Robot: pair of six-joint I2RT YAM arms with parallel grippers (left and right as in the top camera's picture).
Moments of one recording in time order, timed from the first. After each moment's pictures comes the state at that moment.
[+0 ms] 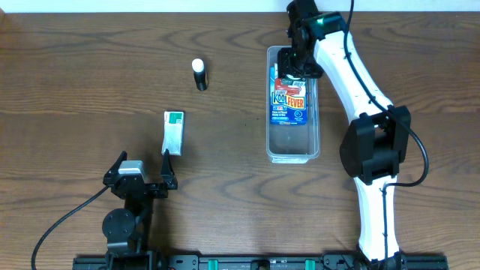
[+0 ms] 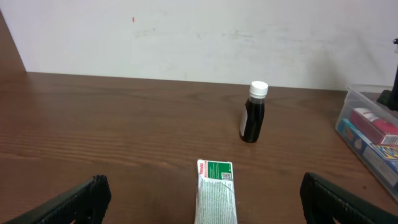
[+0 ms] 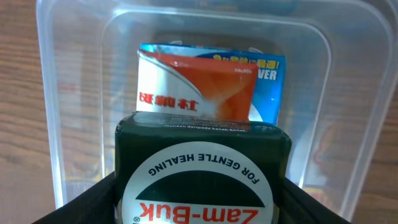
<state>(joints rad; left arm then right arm) 0.05 0.01 0.02 -0.11 0.06 -0.07 0.31 2.36 2.23 -1.20 -0.04 0.31</state>
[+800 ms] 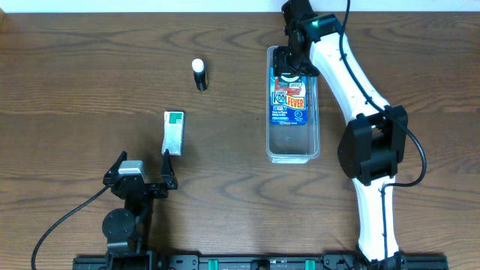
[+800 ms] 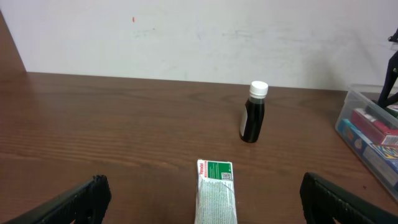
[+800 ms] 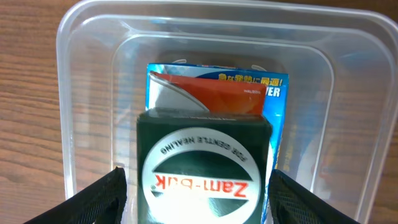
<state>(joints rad) 0.05 0.01 0.02 -0.11 0.07 -0.07 0.33 2.36 2.22 -1.15 -0.01 0.33</state>
